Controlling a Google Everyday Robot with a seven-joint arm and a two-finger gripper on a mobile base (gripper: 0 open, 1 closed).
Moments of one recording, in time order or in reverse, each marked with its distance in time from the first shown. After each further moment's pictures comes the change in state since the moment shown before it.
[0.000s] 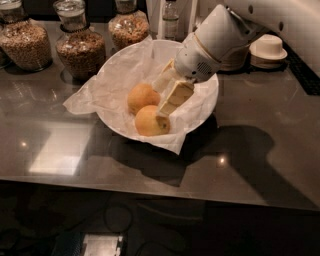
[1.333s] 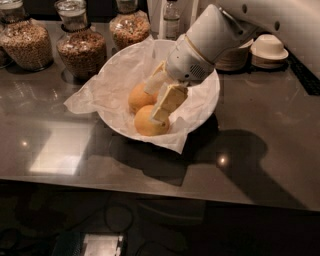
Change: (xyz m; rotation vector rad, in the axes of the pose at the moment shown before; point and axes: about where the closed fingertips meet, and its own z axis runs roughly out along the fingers) arm -0.019 0.023 0.007 -0.039 -0.008 -0.029
